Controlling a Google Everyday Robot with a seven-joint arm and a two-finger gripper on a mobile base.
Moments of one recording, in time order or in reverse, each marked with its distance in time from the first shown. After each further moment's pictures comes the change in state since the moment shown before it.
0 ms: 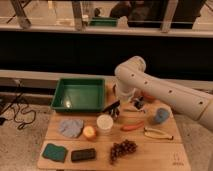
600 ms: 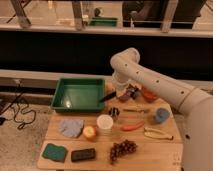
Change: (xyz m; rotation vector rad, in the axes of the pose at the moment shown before) arm 0.022 -0.062 0.014 0.012 0.007 0.000
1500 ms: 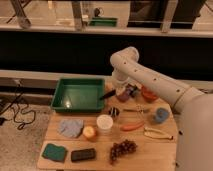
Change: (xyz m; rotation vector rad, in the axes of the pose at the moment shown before) arm 0.001 -0.017 0.006 0.008 -0.009 0.005
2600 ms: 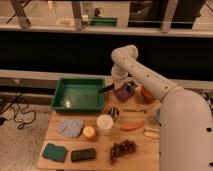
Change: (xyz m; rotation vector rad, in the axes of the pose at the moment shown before) arm 0.026 -0.046 0.031 0.036 -0.047 0.038
